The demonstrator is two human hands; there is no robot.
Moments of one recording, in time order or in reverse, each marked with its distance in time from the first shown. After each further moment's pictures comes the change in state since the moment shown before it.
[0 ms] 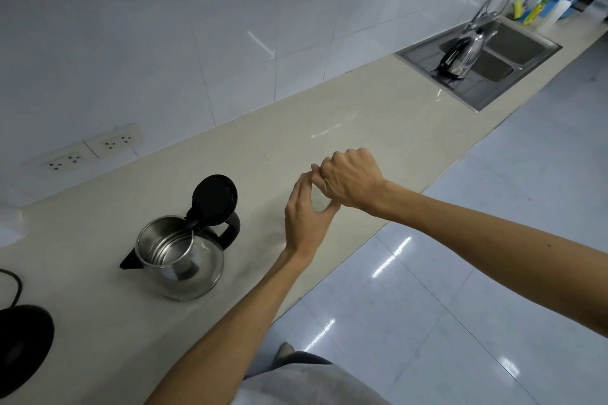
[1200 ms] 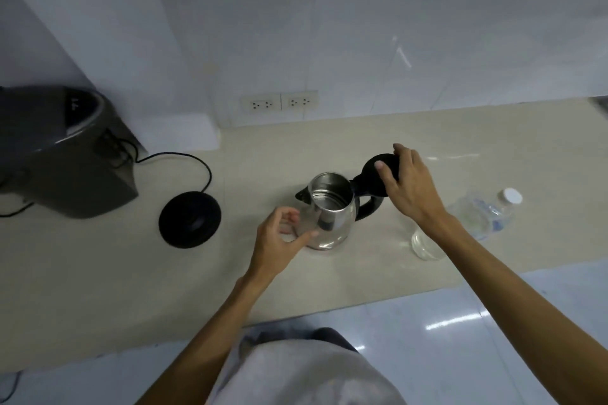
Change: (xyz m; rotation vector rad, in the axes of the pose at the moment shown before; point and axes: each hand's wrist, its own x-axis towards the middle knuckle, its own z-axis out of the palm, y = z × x) left_hand -0.130 -0.108 -0.295 0.078 0.215 -0.414; right_hand 0.026 -0.182 -0.031 0.962 -0.085 0.045
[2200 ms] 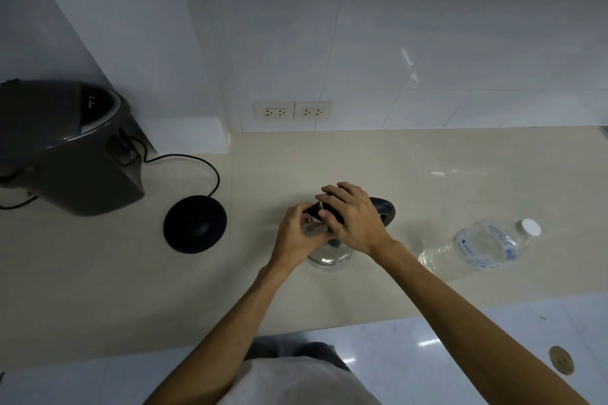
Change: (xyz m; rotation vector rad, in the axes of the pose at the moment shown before) left_hand 0.046 -0.010 0.027 -0.143 -0.049 -0.113; right_hand 0.003 -0.031 0.103 -0.171 -0.140 -0.545
